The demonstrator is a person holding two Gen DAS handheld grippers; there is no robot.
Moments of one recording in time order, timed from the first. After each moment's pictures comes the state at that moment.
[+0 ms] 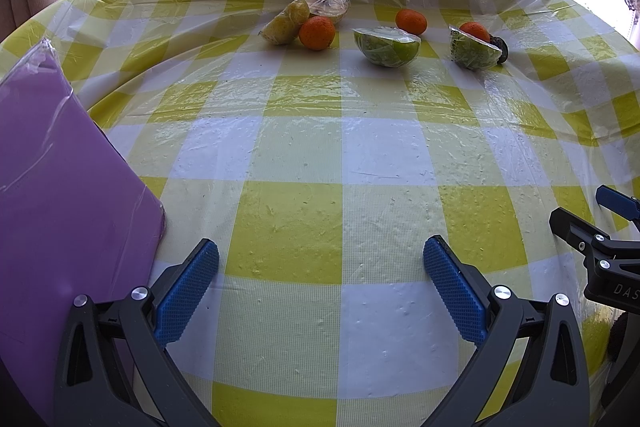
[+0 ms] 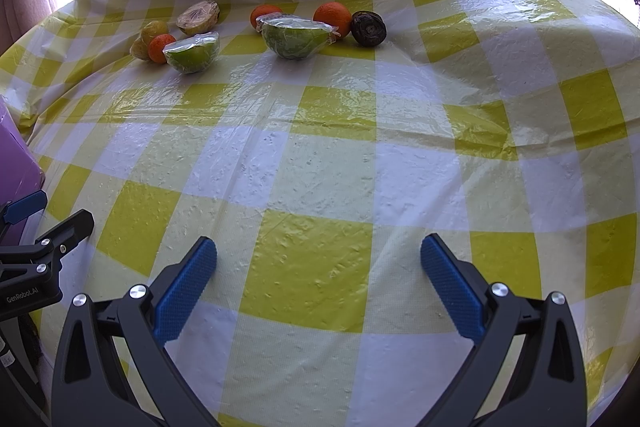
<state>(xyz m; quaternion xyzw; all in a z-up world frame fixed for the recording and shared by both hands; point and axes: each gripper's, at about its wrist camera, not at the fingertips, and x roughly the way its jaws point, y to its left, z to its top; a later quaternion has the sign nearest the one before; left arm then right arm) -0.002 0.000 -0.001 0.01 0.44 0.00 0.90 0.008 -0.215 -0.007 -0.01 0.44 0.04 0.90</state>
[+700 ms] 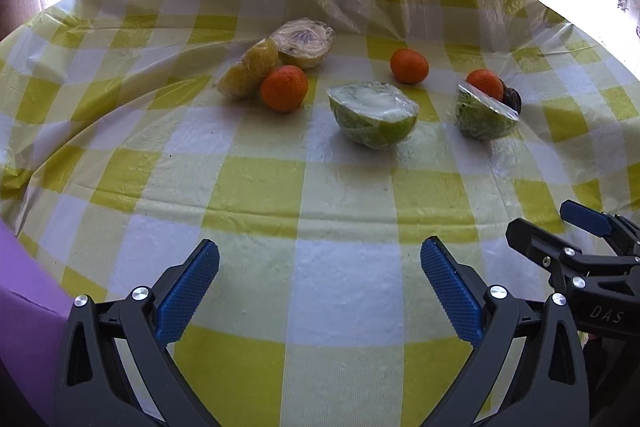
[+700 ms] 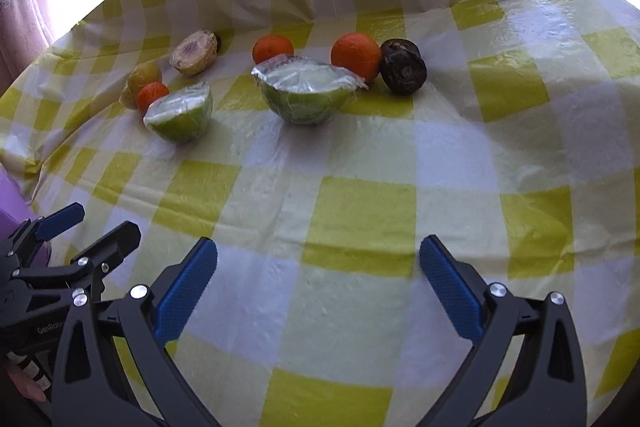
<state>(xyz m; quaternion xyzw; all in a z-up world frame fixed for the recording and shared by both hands) 0.083 -0.020 0.011 -0.02 0.43 0.00 0.90 0.107 -0.211 0.005 0.03 0.43 0.09 0.90</state>
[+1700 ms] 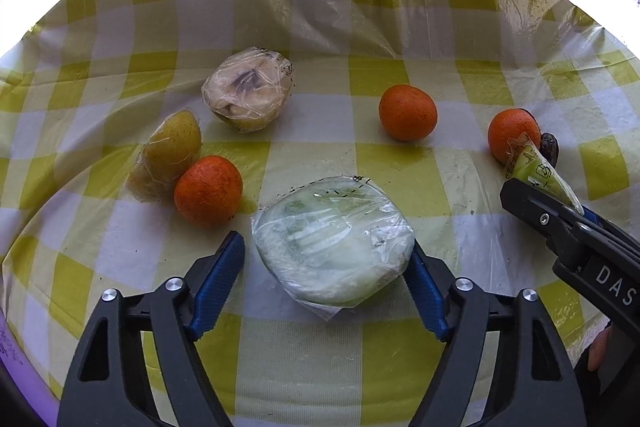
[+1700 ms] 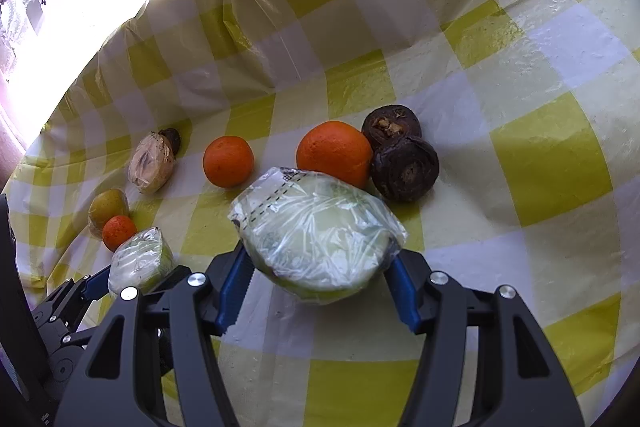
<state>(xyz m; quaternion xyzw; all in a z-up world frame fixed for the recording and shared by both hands) 0.186 -0.055 0.009 0.00 0.44 -0.01 0.90 0.194 -0.235 0.013 0.13 0.40 0.06 0.91</state>
